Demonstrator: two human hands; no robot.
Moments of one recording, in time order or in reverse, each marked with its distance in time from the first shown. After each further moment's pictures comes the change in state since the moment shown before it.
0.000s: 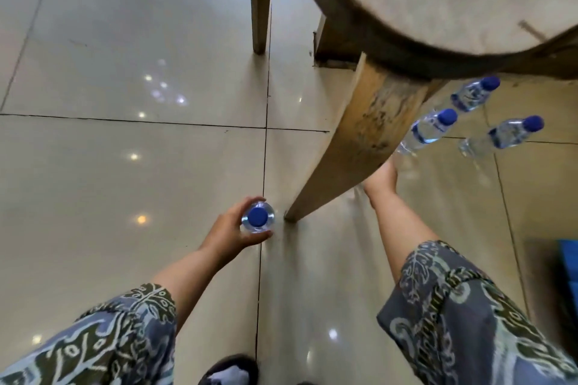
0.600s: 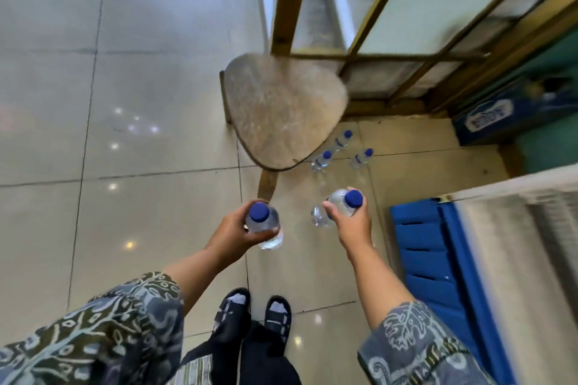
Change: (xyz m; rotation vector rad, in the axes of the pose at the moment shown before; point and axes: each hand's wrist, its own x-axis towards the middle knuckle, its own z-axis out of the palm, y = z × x) left_hand -0.287 0.338 -0.134 -0.144 -0.178 0.106; right_hand -0.316 -0.245 -0.258 0.131 0.033 0.023
